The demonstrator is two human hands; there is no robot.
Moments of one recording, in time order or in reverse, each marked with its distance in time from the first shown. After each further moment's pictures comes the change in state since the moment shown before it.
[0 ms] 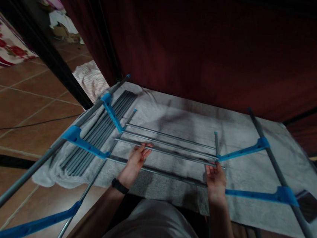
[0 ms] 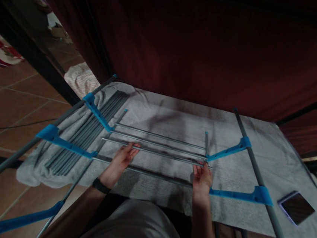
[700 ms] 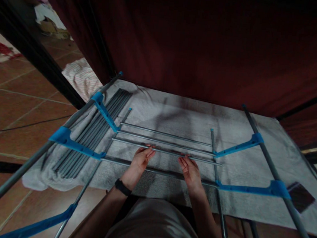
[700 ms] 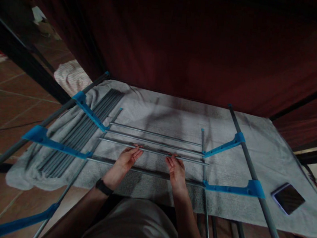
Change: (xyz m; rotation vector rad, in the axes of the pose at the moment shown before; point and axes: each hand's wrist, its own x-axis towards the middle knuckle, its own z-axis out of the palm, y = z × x) left_hand -0.007 -0.029 0.015 0.017 -0.041 -0.081; right_hand -0.060 0.067 0.036 -0.105 -0.359 0.178
